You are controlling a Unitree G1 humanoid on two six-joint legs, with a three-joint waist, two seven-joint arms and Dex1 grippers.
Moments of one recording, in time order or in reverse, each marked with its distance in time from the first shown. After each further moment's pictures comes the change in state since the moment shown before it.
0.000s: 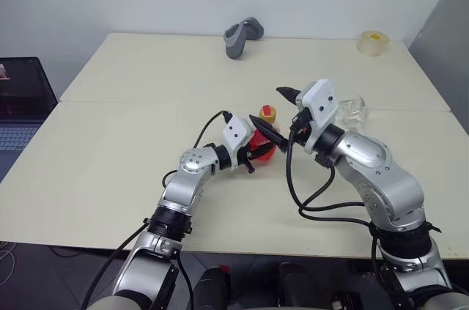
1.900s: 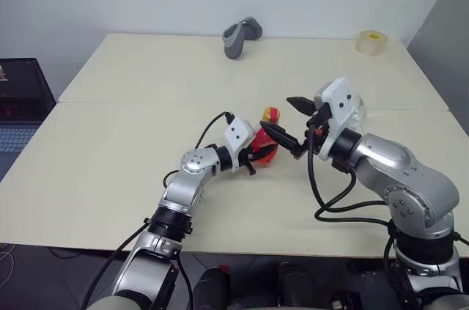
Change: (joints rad) left arm 0.000 0.003 -0.014 0.001 0.000 0.001 -0.019; right arm 0.020 -0.060 -0.138 -0.158 0.284 0.304 -0.064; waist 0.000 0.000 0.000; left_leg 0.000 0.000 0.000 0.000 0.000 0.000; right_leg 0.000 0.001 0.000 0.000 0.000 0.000
